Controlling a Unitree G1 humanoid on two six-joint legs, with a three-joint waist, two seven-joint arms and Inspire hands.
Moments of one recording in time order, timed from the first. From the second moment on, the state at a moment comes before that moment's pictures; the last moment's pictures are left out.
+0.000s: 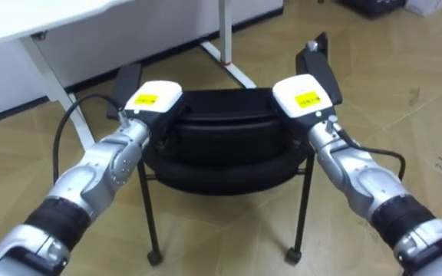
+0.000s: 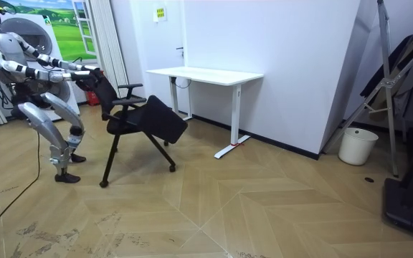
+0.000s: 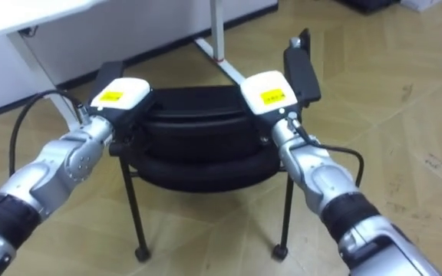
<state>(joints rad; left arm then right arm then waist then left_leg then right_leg) -0.51 0.42 -0.48 0.62 0.75 -0.07 0.02 -0.55 -0.38 0.53 0.77 -1.03 -0.05 -0.27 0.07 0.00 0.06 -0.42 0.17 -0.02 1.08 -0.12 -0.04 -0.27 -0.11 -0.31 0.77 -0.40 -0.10</state>
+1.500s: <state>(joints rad) -0.55 0.44 -0.52 0.62 0.75 -0.05 0.07 -0.56 -0.39 0.57 0.75 -0.98 0.00 -0.33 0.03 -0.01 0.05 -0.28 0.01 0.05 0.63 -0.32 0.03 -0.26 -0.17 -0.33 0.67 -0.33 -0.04</state>
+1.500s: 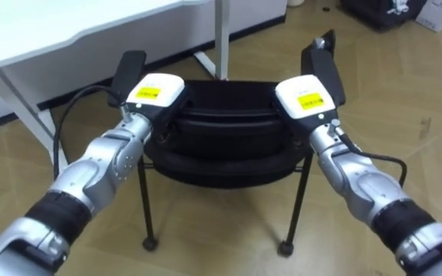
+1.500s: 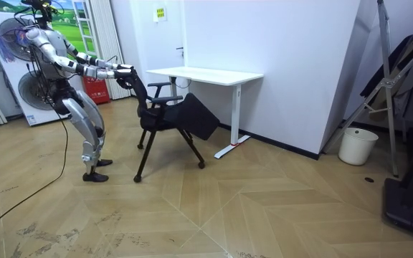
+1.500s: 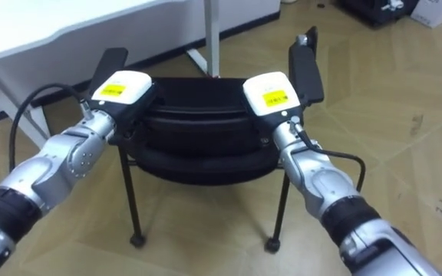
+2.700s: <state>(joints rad) -0.40 0.41 -0.45 0.53 0.76 0.02 0.12 -0.64 -0.35 0.65 0.85 -0.99 -0.02 -0.29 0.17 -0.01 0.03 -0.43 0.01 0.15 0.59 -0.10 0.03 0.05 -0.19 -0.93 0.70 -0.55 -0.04</state>
